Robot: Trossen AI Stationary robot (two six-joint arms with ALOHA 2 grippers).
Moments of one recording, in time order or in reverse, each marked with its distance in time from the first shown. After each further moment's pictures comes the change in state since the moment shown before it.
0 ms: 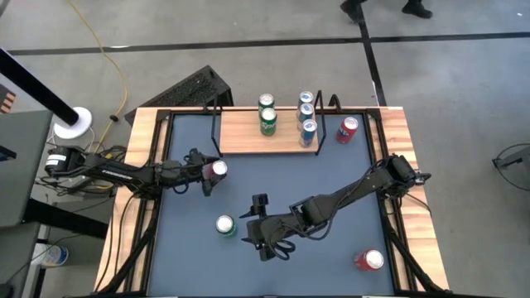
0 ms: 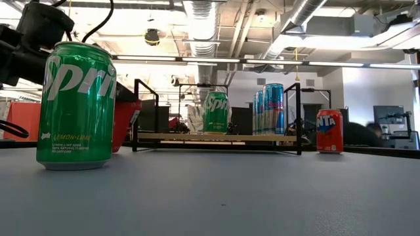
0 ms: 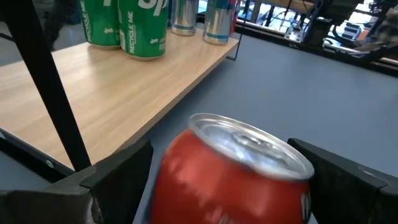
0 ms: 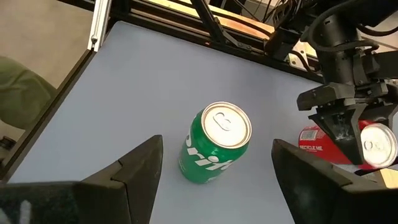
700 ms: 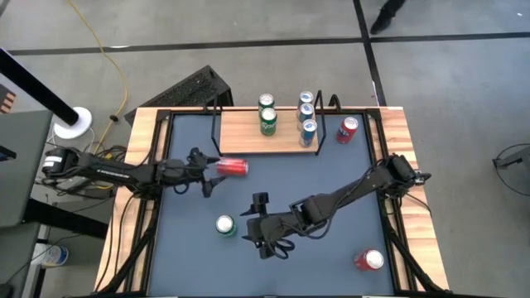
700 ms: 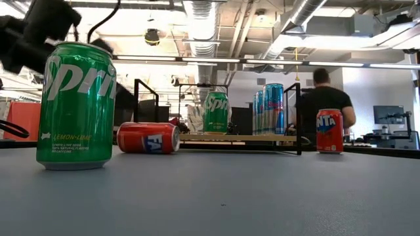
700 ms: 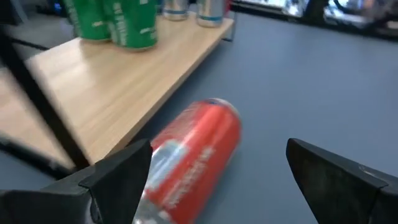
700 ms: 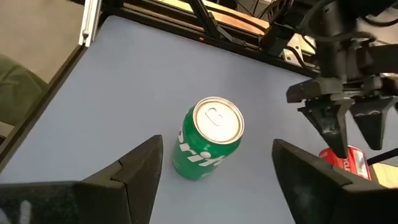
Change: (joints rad) left arm -0.023 -0.088 0.117 -0.318 0.017 0.074; right arm 0.004 -0.007 0.000 -0.030 0.011 -0.001
